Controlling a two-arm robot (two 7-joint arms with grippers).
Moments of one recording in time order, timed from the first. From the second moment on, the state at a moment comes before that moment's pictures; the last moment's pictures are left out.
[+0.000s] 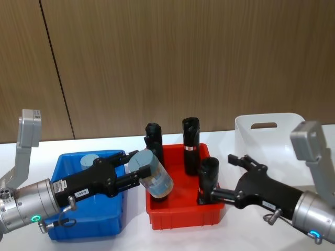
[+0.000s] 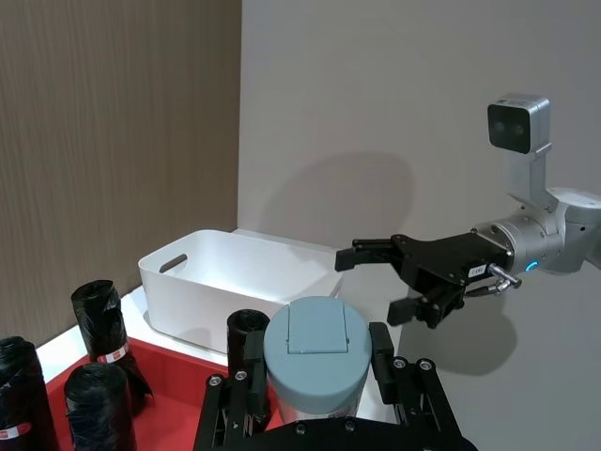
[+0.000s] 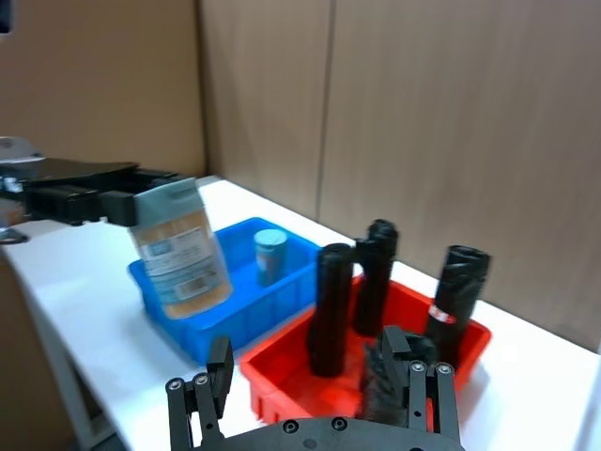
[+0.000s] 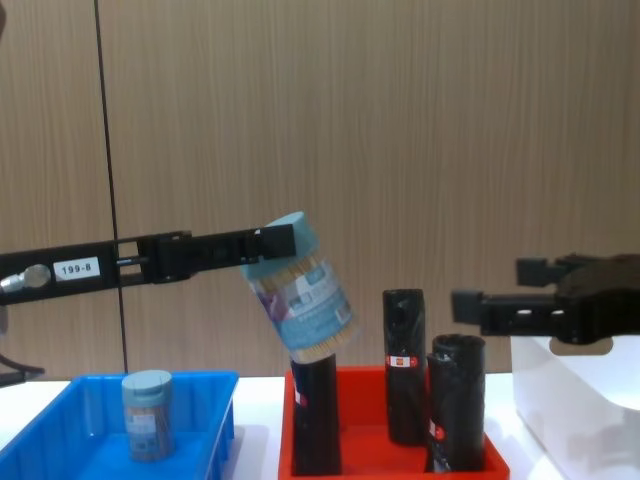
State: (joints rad) left arm -0.39 0.49 0.29 -1.35 -0.69 0.15 -1.01; right arm 0.09 0.40 -0.22 -1.77 0.31 0.23 0.53
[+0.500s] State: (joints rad) left arm -0.39 0.49 0.29 -1.35 -0.69 0.15 -1.01; right arm 0.18 0.37 -0.27 -1.71 0.25 0.29 0.67
